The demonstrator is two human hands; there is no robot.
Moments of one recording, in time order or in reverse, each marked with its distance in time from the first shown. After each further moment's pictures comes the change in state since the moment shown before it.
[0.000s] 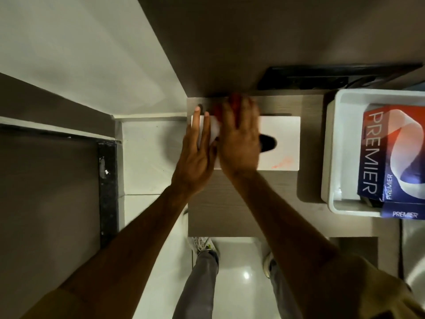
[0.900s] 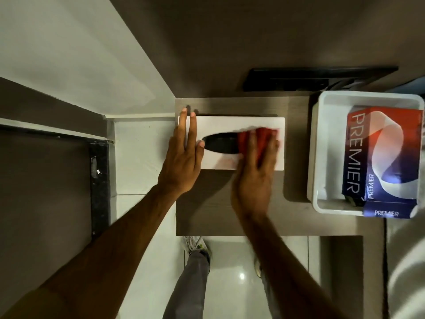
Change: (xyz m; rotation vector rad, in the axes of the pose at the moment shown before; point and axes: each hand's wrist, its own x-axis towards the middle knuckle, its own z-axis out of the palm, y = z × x) left_hand -0.002 0.009 -0.002 0.262 0.002 -0.058; right_hand -0.075 0.058 -0.005 0.173 0.056 0.229
